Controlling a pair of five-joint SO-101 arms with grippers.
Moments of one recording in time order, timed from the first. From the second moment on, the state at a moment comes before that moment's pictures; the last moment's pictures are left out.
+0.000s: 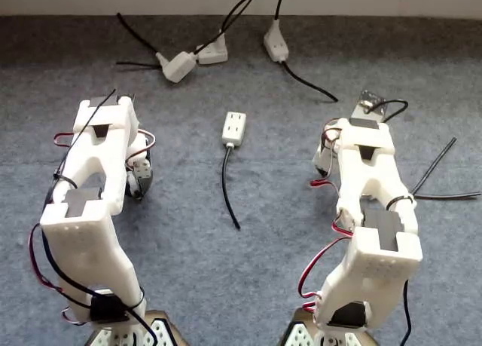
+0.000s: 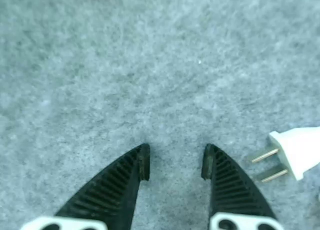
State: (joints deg) left arm -15.0 29.5 -1.3 82.4 7.3; right arm 2.6 20.6 12.8 57.6 -17.6
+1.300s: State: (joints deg) left arm -15.8 29.5 -2.3 82.6 17.4; right arm 2.6 20.6 12.8 57.6 -17.6
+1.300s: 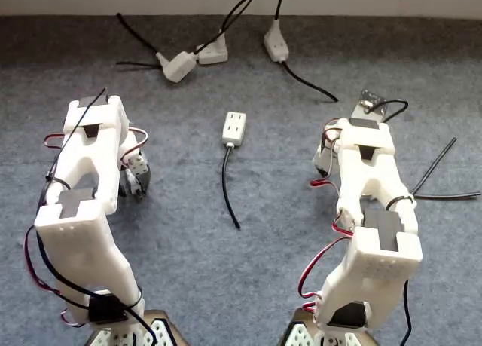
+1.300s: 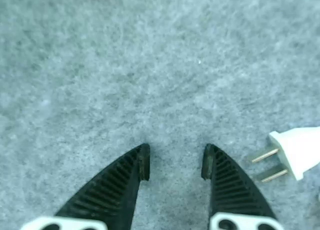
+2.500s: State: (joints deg) left arm -17.7 29.7 -5.1 81.8 17.5; right arm 2.6 20.6 12.8 57.6 -17.6
